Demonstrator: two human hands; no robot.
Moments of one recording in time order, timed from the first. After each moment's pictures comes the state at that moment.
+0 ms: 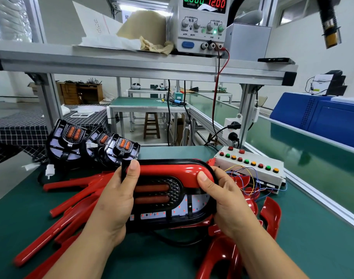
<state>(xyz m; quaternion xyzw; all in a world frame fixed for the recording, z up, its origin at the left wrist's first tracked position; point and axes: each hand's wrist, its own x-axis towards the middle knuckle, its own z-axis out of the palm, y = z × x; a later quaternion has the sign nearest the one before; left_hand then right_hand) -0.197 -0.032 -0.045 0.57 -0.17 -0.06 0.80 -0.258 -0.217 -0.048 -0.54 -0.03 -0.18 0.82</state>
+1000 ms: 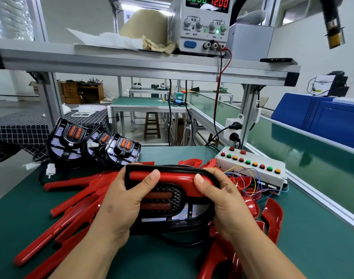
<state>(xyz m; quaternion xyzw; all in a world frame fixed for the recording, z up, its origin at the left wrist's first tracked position) -0.203 -0.035 -0.042 0.57 -0.17 -0.06 0.80 -0.257 -0.210 -0.050 -0.55 -0.02 -0.18 0.81</state>
